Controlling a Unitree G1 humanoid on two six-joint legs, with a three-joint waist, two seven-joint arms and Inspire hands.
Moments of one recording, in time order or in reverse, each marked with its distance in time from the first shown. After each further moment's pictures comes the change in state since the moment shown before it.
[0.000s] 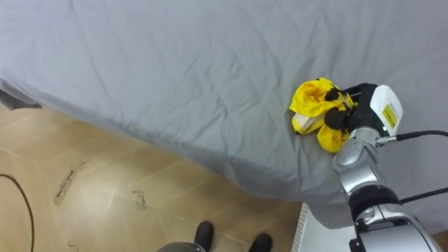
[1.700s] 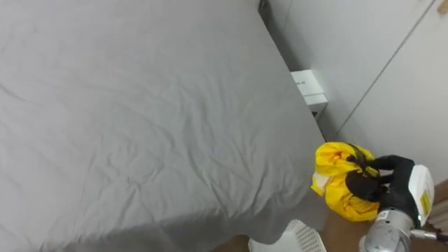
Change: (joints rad) left arm 0.149 -0.027 0.223 -0.235 -0.024 -0.041 0.028; right arm 0.665 0.065 -0.319 -0.660 0.078 0.043 0.068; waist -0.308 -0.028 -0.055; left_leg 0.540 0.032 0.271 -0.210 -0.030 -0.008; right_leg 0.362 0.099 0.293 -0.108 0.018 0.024
